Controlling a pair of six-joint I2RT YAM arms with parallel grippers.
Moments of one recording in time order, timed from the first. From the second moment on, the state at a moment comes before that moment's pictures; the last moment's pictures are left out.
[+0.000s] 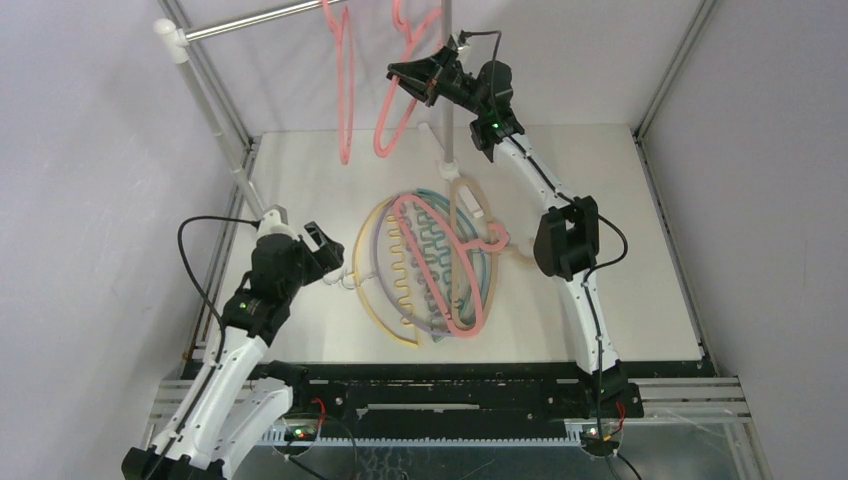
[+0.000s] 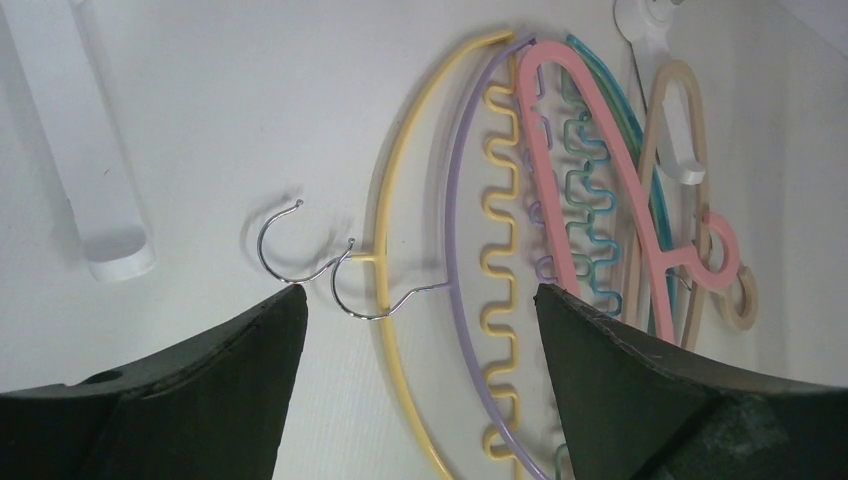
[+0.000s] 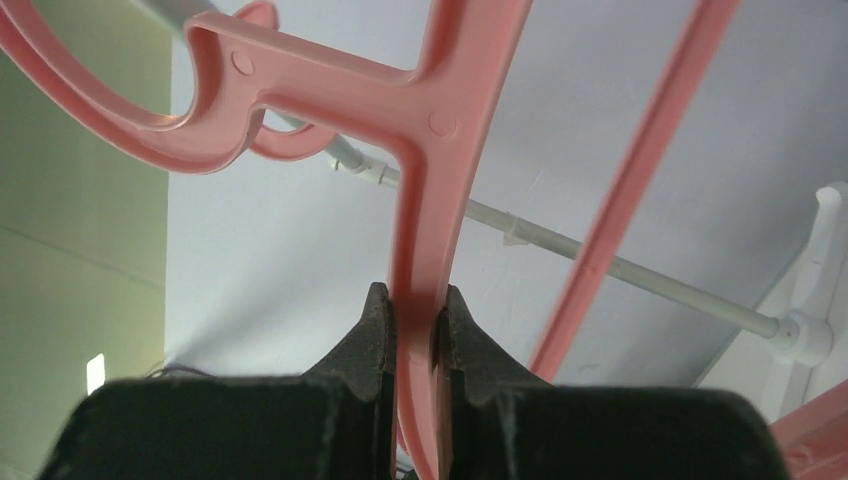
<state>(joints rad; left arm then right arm) -0.25 0.71 0.63 -0.43 -0.15 -0.60 0.42 2.40 2.39 0.44 -0.69 1.63</state>
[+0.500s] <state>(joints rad) -0.24 0.75 0.63 -0.39 -0.15 -0.60 0.45 2.32 2.36 0.38 -0.69 1.68</state>
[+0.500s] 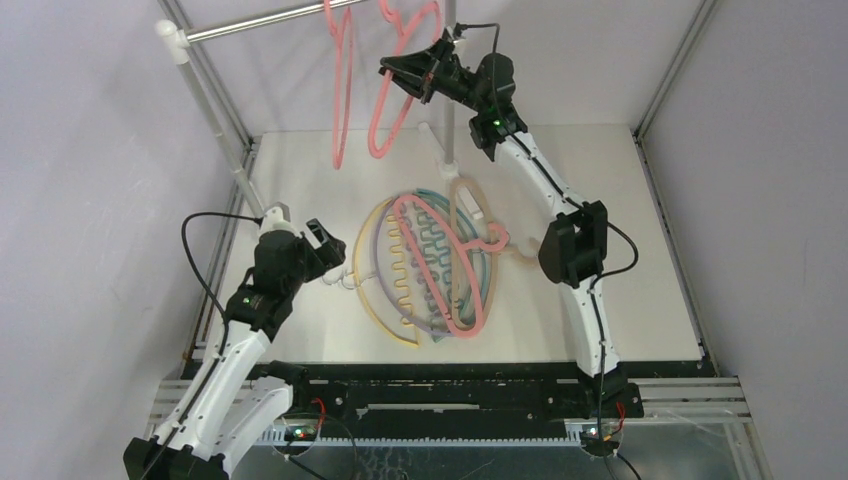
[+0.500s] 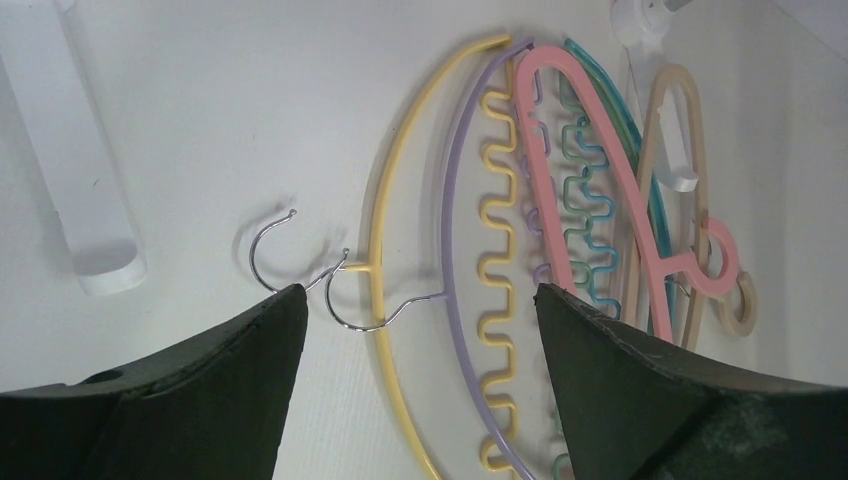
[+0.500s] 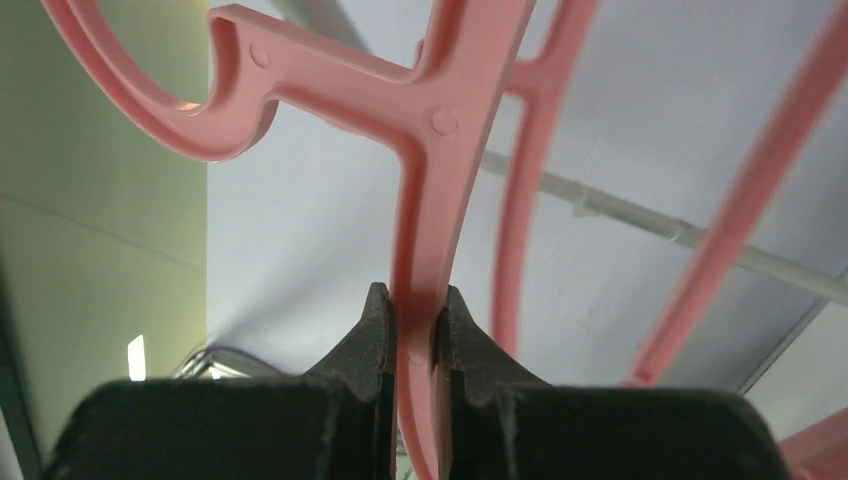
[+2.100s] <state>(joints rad) -0.22 0.71 0.60 -0.39 -0.14 -0.59 0.47 2.36 2.46 0.29 -0.65 1.86</state>
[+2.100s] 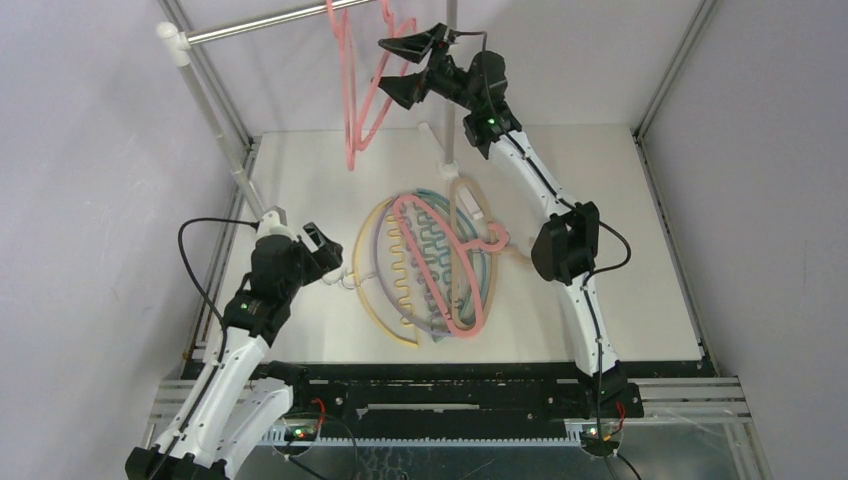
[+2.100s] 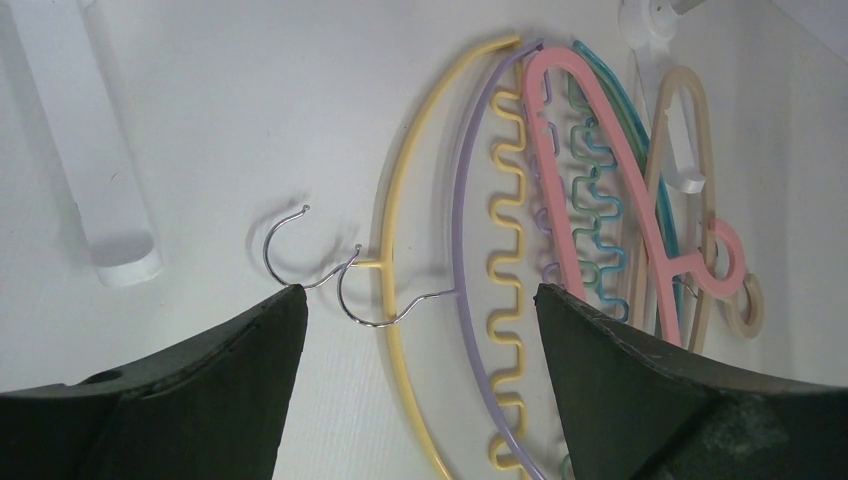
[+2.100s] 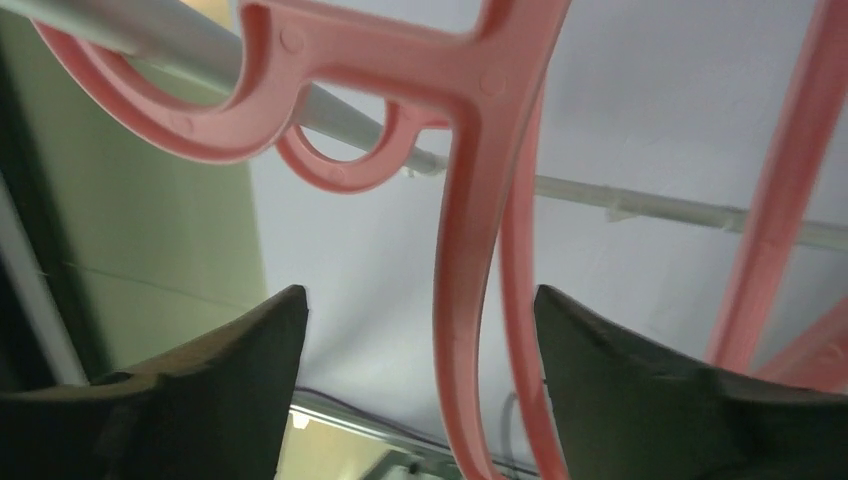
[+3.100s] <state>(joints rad) -0.19 0.83 0.61 -0.39 -0.15 -0.53 0.55 1.79 2.10 -0.90 0.16 0.49</state>
